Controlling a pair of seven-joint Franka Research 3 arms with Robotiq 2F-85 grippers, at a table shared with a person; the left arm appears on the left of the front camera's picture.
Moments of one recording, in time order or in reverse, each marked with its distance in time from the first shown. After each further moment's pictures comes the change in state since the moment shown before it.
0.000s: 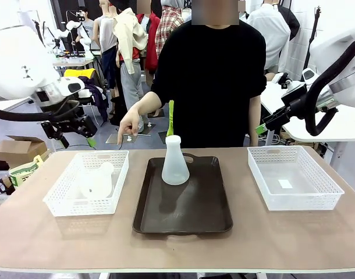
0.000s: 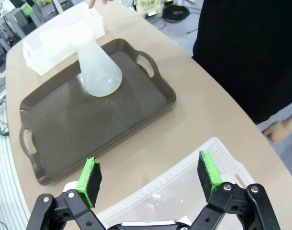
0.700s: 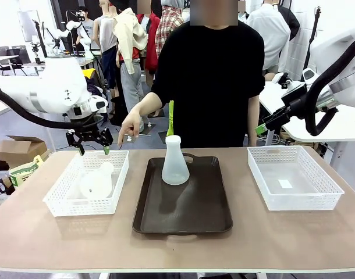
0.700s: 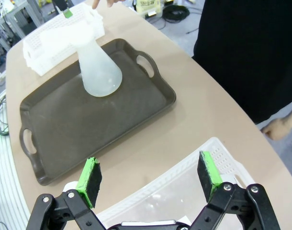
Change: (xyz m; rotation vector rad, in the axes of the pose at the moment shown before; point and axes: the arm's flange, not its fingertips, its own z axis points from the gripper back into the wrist) left arm 0.088 0.007 -0.106 0.094 0.076 0.081; right arm 0.000 0.000 0.000 0.000 0.000 0.000
